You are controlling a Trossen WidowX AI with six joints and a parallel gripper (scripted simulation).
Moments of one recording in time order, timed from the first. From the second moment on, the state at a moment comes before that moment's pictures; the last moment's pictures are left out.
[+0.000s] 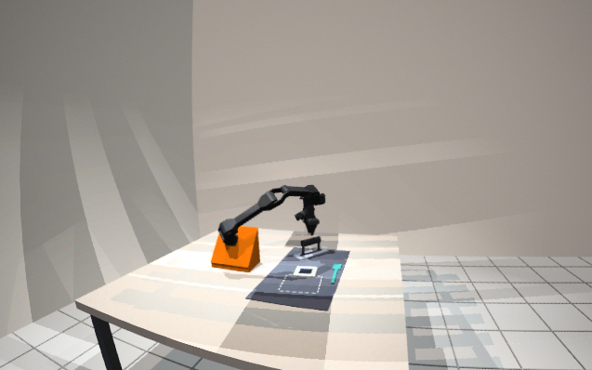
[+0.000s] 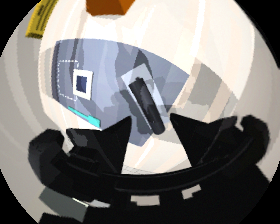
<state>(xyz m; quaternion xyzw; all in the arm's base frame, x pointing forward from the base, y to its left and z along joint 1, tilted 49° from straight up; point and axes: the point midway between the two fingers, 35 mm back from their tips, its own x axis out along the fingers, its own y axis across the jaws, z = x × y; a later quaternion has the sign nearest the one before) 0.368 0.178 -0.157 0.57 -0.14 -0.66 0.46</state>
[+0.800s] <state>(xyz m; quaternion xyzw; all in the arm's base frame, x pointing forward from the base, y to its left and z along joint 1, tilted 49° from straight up) 0.356 0.170 -0.173 0.75 -0.39 -0.47 0.26</state>
